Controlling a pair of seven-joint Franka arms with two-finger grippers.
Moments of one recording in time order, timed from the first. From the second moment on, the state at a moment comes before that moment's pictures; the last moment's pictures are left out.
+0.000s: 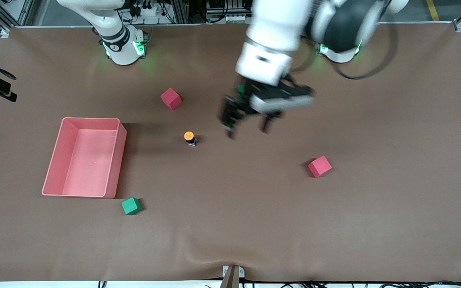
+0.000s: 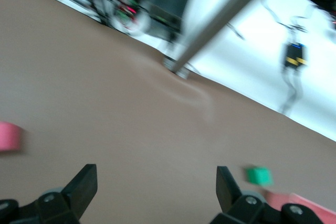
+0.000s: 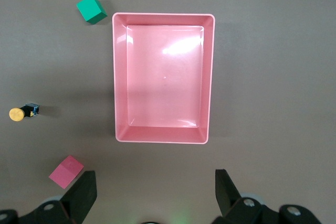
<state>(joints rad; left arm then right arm) -0.55 0.35 -0.12 -1.25 0.24 2.07 -1.13 -0.04 -0.02 -0.11 -1.56 0.01 1.48 -0.14</state>
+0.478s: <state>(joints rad) -0.25 0.27 -0.12 -1.26 0.16 1.73 -0.76 -0.04 -0.02 -0.11 -1.56 0.01 1.48 -0.14</state>
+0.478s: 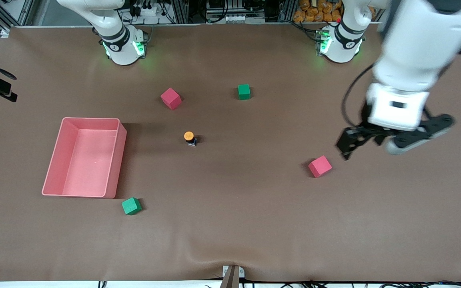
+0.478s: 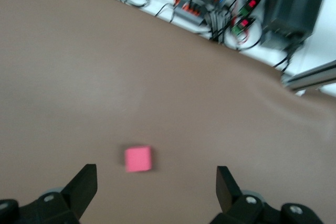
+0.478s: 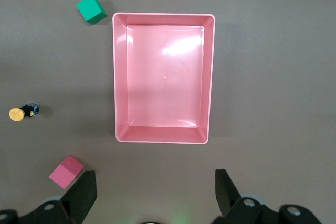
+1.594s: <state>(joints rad) -0.06 -0.18 0.02 -1.76 -0.04 1.55 -0.10 -0.01 -0.02 -0.09 -1.56 0.01 1.49 -0.15</state>
